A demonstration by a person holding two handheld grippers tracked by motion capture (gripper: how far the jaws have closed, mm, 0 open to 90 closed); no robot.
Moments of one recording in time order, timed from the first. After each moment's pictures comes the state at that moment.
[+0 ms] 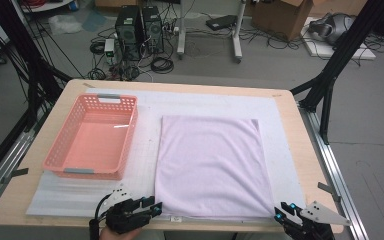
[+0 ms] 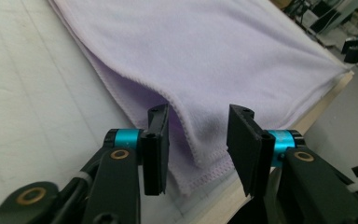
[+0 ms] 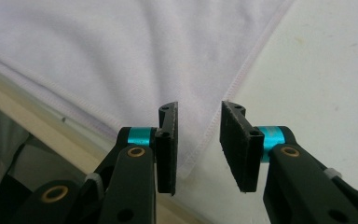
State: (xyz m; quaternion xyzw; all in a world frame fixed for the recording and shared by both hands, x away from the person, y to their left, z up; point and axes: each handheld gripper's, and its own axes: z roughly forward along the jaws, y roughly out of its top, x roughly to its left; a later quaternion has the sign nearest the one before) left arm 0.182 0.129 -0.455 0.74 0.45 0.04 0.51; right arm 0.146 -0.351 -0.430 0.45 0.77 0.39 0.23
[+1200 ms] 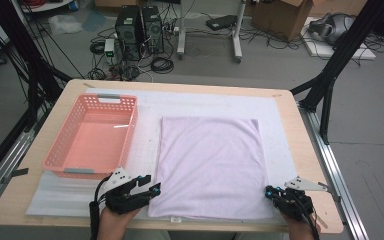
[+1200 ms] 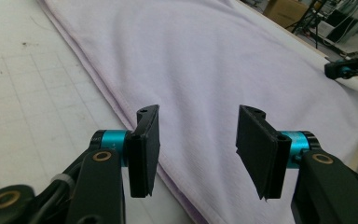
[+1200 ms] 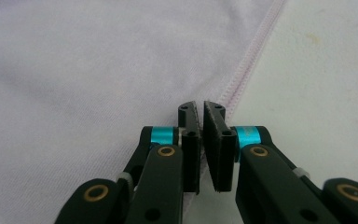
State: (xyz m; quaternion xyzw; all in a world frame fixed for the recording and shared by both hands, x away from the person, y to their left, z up) left arm 0.226 0.138 -0.437 0.72 0.42 0.11 0.54; right arm 0.212 -0.340 -0.446 0.50 0.77 0.36 0.19
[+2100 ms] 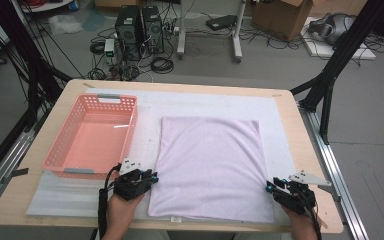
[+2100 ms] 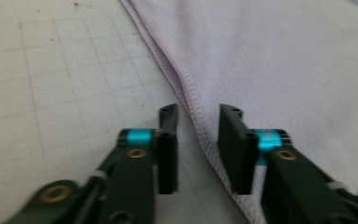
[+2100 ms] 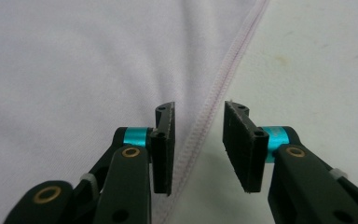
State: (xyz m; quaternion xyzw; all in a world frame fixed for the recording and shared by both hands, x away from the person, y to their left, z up) left arm 0.256 0.130 -0.453 0.73 0.49 0.14 0.45; right arm 0.231 -0.347 -0.445 0.51 0.75 0.38 0.20
